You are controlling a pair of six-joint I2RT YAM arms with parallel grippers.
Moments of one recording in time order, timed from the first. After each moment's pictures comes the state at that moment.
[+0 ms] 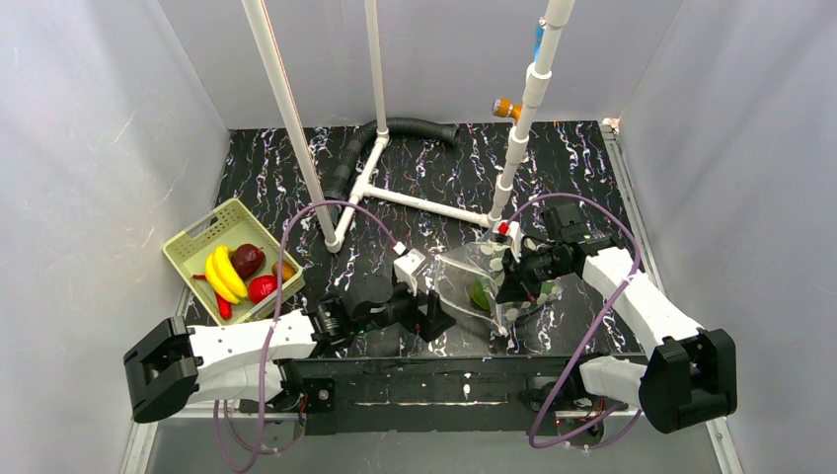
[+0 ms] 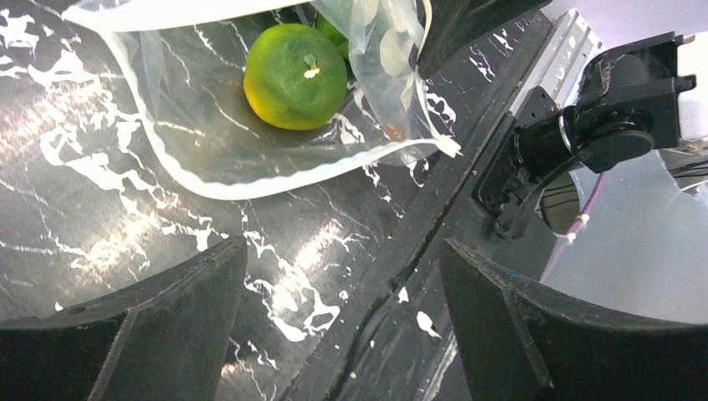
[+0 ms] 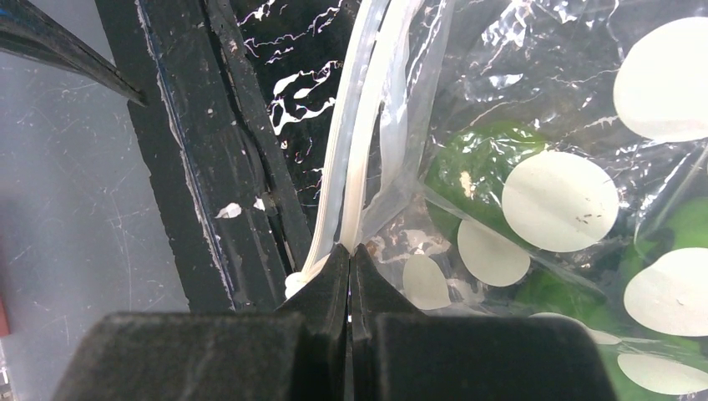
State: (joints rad) left arm -1.10 1.07 0.49 0.20 0.00 -0.49; right arm 0.30 1.18 0.84 -0.90 -0.85 -0.61
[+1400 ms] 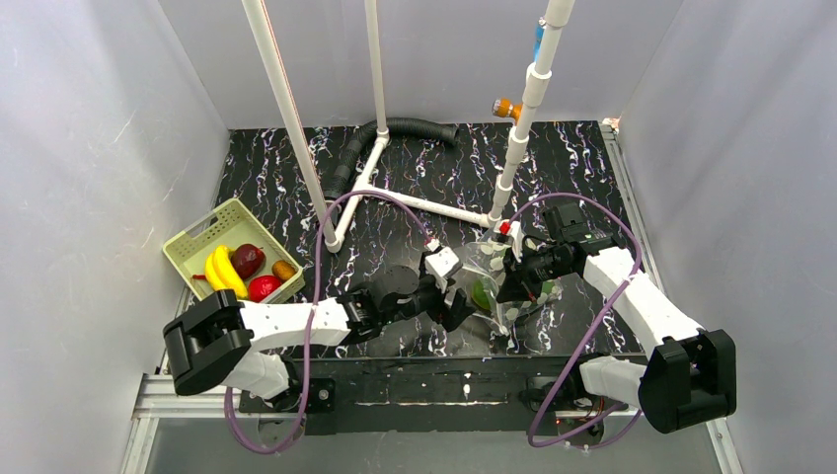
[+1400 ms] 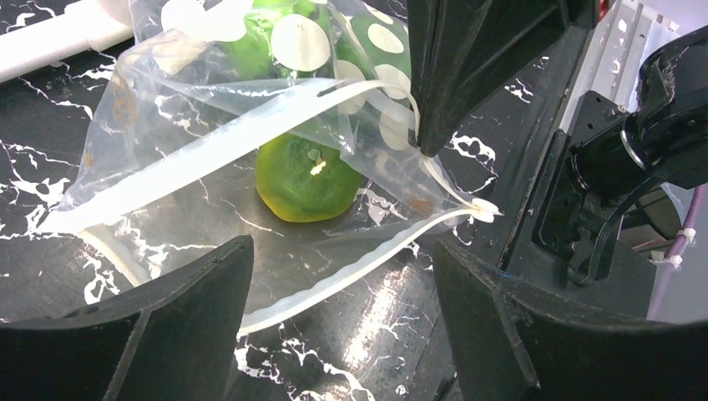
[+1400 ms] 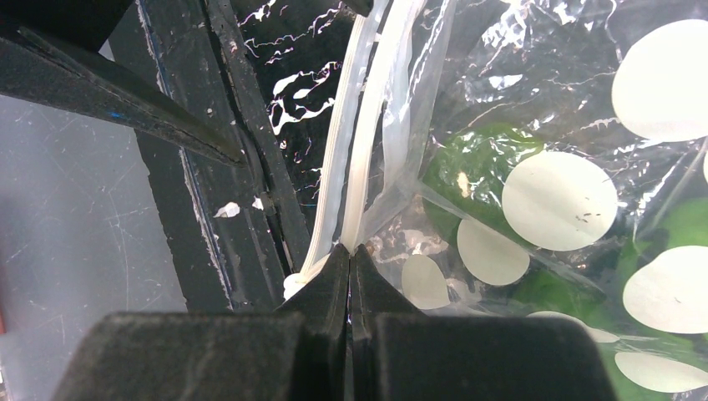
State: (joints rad) left arm -1.12 1.35 0.60 0.44 -0.02 -0.20; right arm 0.29 1.18 0.84 -0.91 -0.86 -0.63
